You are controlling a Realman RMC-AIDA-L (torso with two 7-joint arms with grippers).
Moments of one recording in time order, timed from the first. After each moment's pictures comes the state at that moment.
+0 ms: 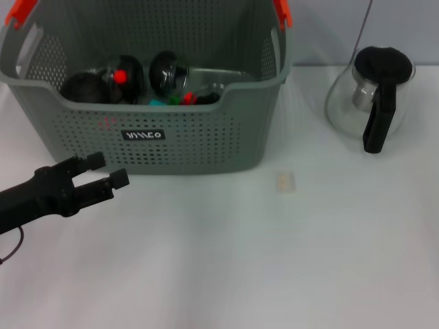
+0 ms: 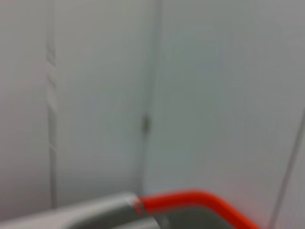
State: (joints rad) left arm -0.39 -2.10 0.22 0.60 2.12 1.70 -1.38; right arm 1.07 2.09 -1.10 -1.04 -2.15 -1.07 2.13
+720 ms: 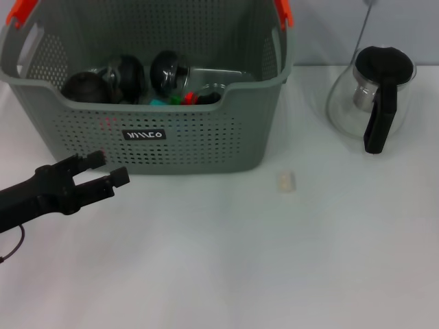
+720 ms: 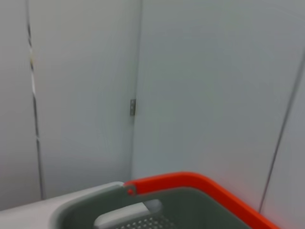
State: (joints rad) left arm -0.39 -2.10 0.22 0.60 2.12 1.69 -1.38; right arm 0.88 2.10 -1.22 -1.18 -2.02 -1.04 2.10
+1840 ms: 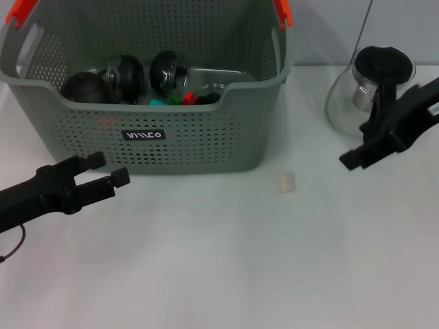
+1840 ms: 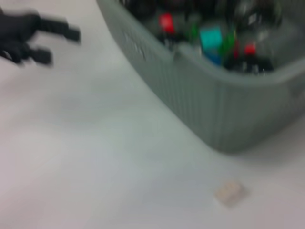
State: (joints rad) left arm -0.39 -2.10 0.23 0.60 2.12 1.67 -1.38; right arm 0.82 2.03 -1.00 -1.36 -2.53 -1.89 2.35
